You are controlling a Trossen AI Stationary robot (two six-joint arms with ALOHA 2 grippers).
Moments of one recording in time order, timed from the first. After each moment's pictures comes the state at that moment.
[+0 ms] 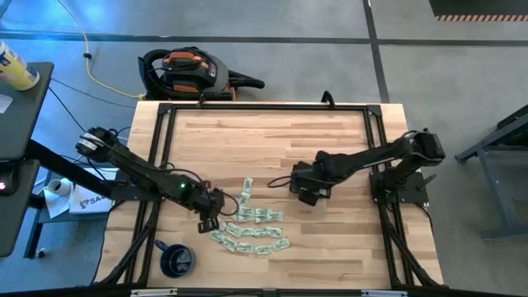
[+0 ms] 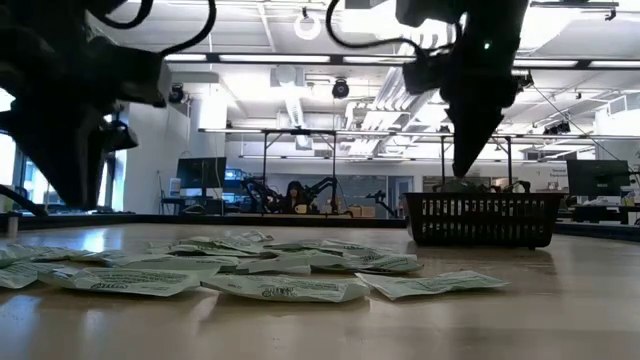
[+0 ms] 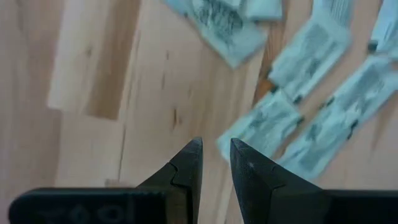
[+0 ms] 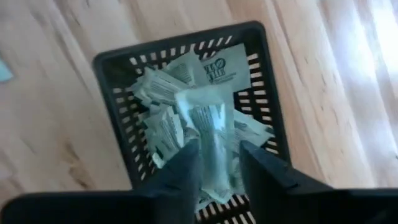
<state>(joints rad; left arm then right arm) -0.42 1.38 0.72 -0.56 -0.08 -0.62 0.14 1.61 1.13 -0.94 0.28 0.55</state>
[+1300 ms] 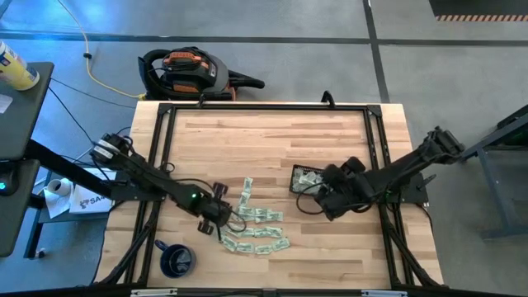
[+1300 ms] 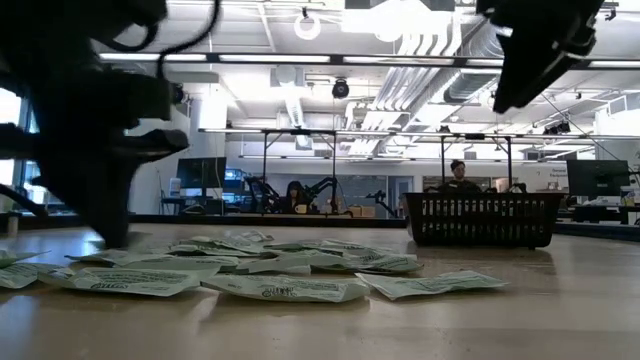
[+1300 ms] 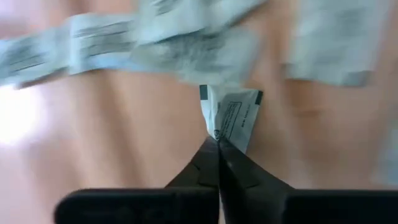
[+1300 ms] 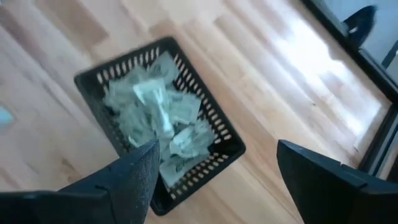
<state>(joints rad) -0.44 1.58 0.75 -0.44 -0.25 -0.05 0.46 1.44 1.13 -1.27 0.65 1.18</state>
